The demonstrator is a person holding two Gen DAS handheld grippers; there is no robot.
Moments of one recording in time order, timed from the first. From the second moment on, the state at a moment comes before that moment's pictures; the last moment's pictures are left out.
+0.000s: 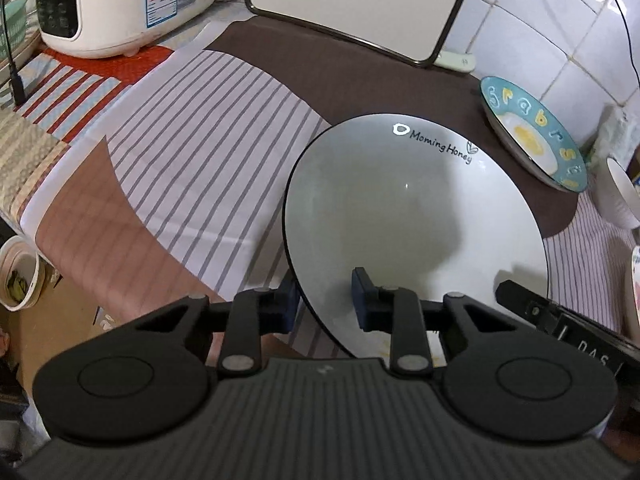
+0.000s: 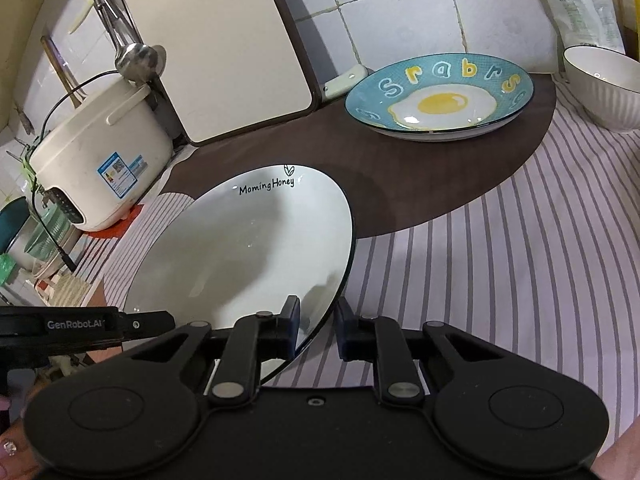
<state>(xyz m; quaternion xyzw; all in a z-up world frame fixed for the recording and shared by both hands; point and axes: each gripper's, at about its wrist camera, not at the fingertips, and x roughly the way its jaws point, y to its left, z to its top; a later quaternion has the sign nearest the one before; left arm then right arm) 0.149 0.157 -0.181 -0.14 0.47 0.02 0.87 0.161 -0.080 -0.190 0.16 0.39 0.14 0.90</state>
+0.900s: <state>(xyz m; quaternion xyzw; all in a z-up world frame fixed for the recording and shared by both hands) 0.118 0.032 -0.136 -0.06 0.45 -0.09 0.89 0.091 -0.199 -0.160 0.18 0.35 0.08 0.92</state>
